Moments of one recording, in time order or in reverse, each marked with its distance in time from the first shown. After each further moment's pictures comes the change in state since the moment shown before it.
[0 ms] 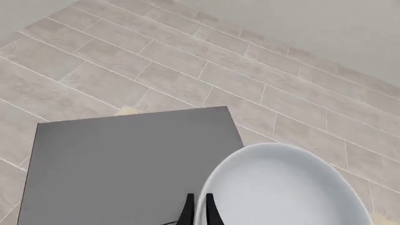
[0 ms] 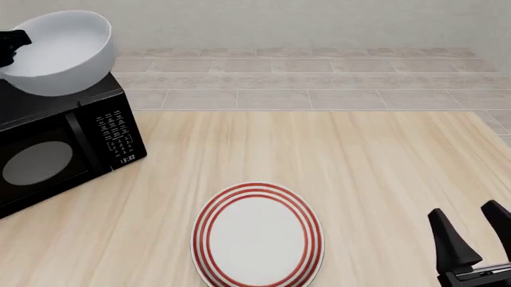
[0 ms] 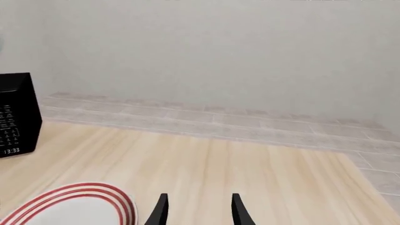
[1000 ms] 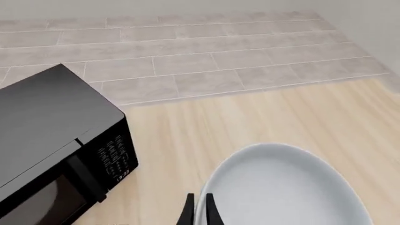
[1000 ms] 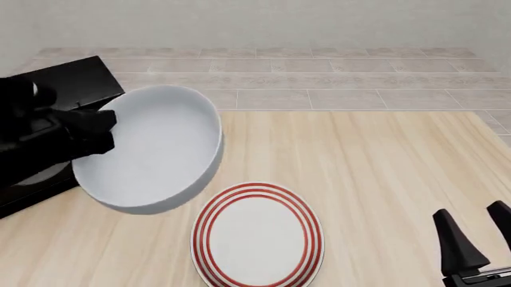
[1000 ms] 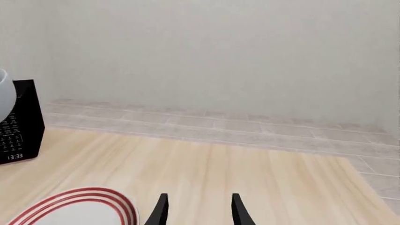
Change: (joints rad) left arm -0.576 -0.557 0.562 -0.046 0.114; right arm 0.001 -0.054 -0.014 0.043 0.008
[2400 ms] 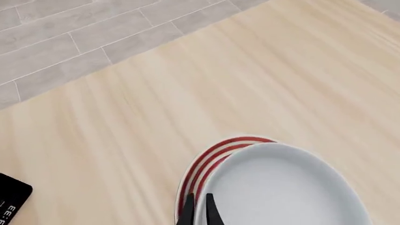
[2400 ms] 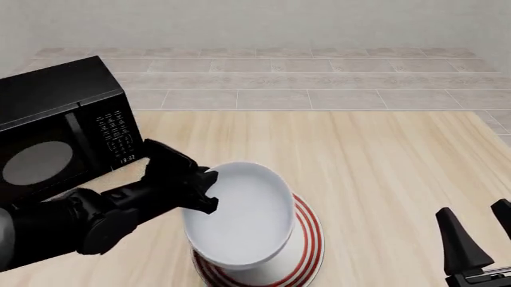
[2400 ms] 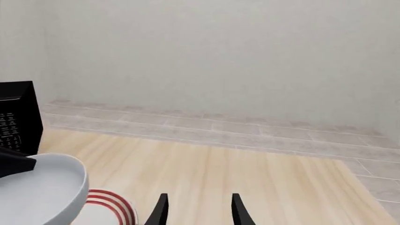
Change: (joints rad) left arm -0.299 0.522 0.172 -0.534 0.064; right arm -0.003 -0.006 -0.017 0.015 -0.009
